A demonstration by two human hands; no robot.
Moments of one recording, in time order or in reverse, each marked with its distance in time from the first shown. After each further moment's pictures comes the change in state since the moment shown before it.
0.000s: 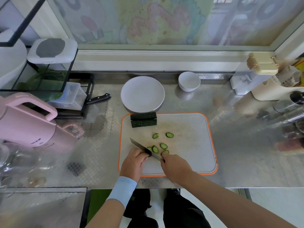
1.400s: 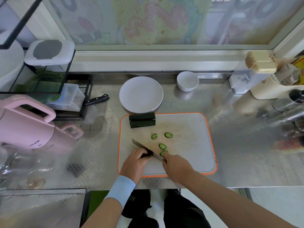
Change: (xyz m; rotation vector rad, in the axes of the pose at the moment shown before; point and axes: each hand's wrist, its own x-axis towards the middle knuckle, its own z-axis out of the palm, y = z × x) left_hand 0.002 -0.006 0.004 0.064 -0.140 0.115; right_hand 0.002 0.013 0.001 -0.020 0.013 -0.001
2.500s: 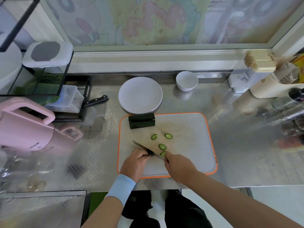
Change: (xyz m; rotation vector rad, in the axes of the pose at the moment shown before) left_hand 0.010 -0.001 0.000 -0.003 0.092 0.088; right_hand -0.001 0.009 -0.004 -0.037 0.016 -0.045
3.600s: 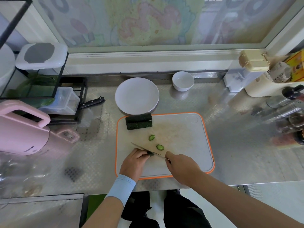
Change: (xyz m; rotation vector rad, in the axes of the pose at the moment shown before) left_hand 0.006 -0.003 0.006 0.006 -0.033 -0.011; right_hand -0.013 0.007 -0.011 -0.059 0.061 -0.024
